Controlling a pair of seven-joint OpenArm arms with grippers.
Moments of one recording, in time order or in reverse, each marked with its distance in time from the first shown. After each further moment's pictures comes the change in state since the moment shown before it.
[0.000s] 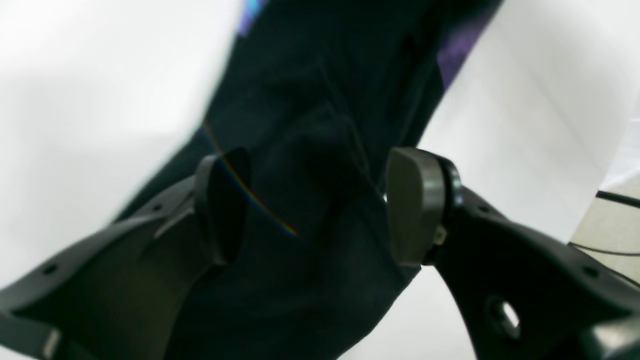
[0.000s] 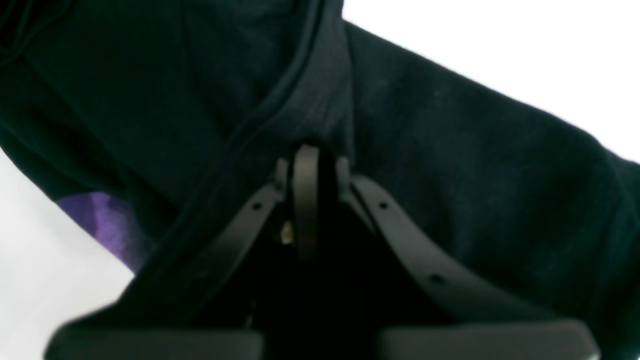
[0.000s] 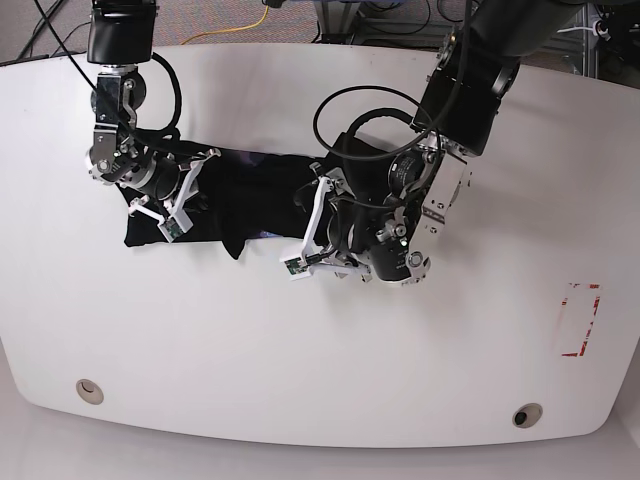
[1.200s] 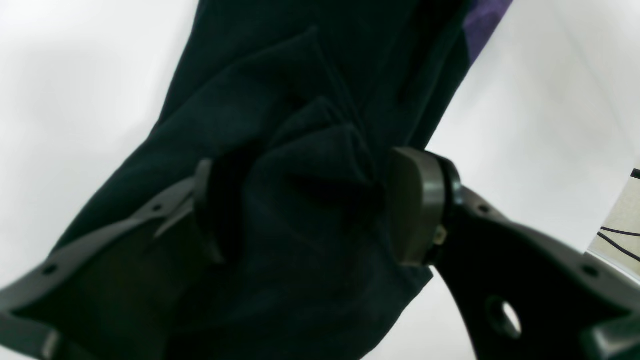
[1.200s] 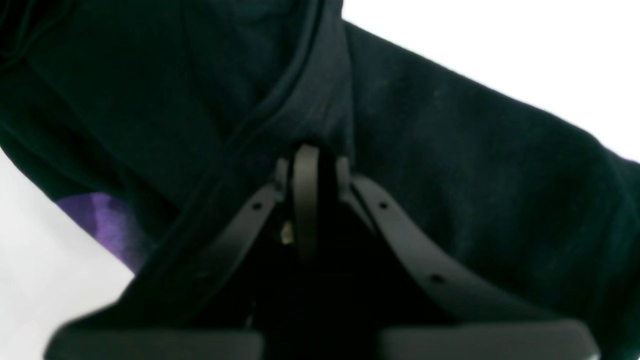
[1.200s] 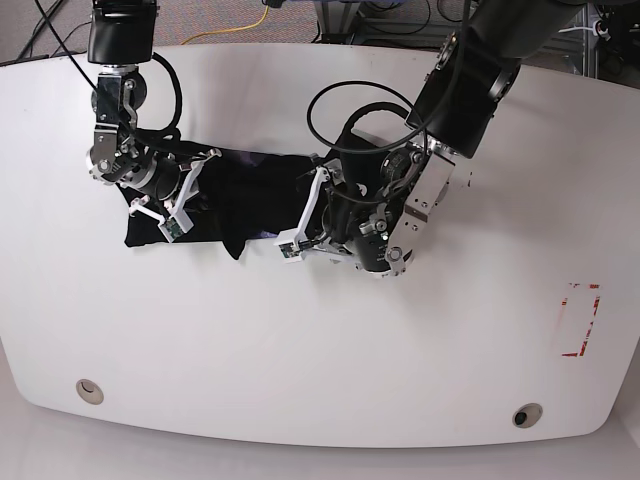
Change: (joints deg) left arm -0.5 0.1 4.2 -6.4 3.6 -0.2 -3.0; right arm 0.0 -0.2 0.0 0.0 0.0 0.0 0.0
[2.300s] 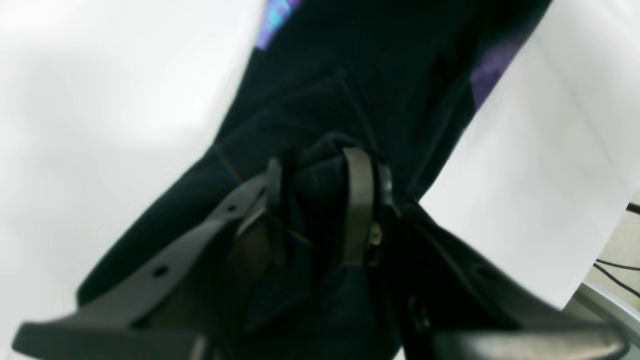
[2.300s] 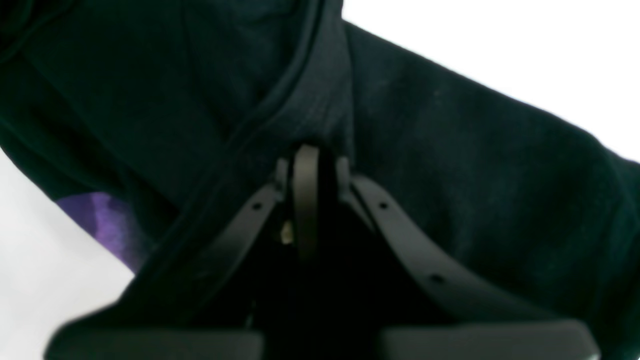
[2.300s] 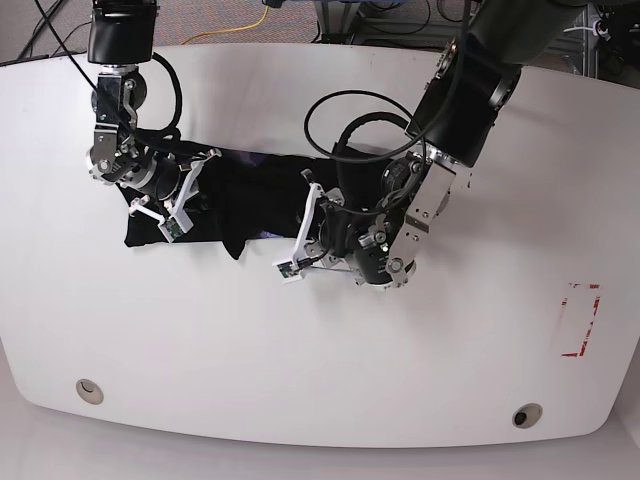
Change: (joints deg) left arm -2.4 0.3 -0.3 -0.1 0.4 2.8 -3.0; right arm 0.0 0.0 0.0 0.0 0.0 0.0 0.0
